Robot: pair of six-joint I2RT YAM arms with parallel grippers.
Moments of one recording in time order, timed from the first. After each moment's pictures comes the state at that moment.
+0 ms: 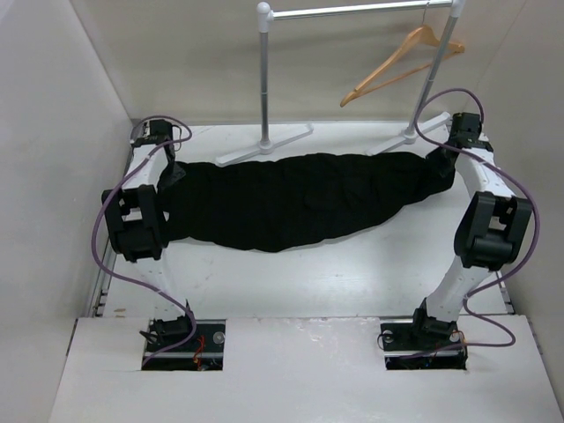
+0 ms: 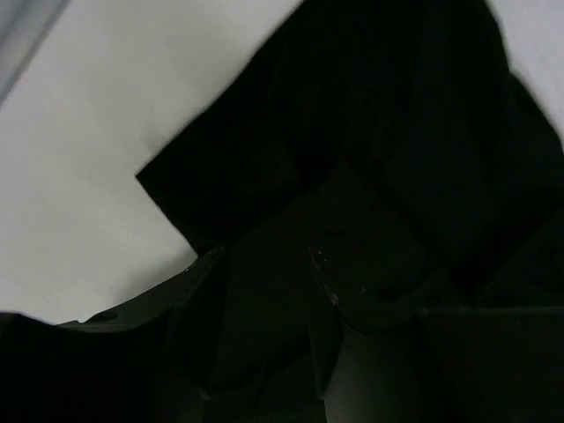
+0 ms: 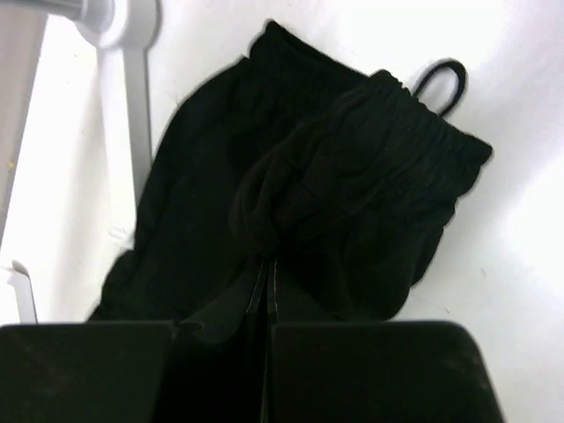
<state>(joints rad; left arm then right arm) 0.11 1.97 1.61 -0.80 -0.34 -0.63 -0.22 1.88 1.56 -0.57 0.10 0.80</state>
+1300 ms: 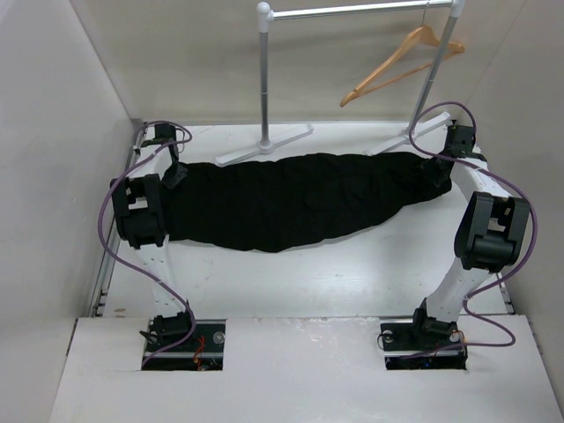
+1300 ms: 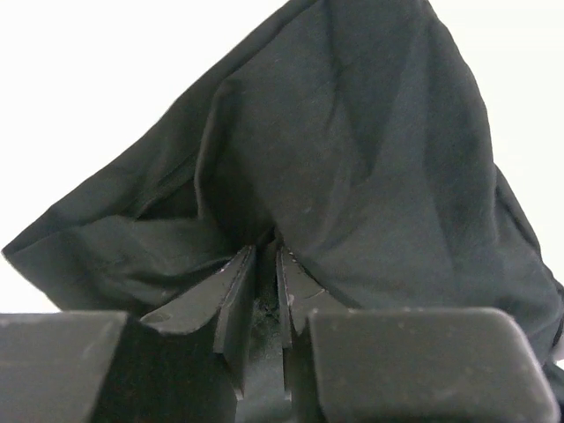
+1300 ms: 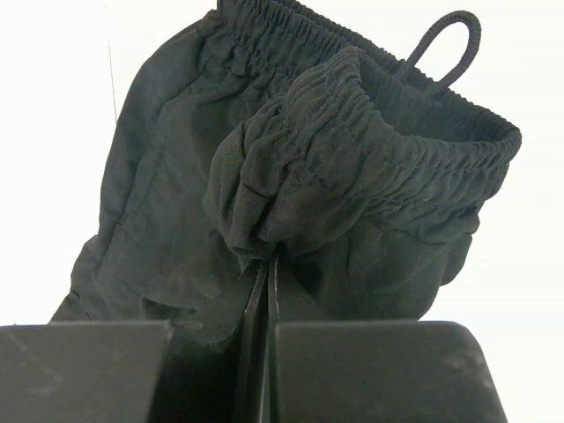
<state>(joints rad) 0.12 2.15 1.68 -0.71 -0.28 -0.76 -0.21 1.83 1.38 -0.44 0.06 0.80</state>
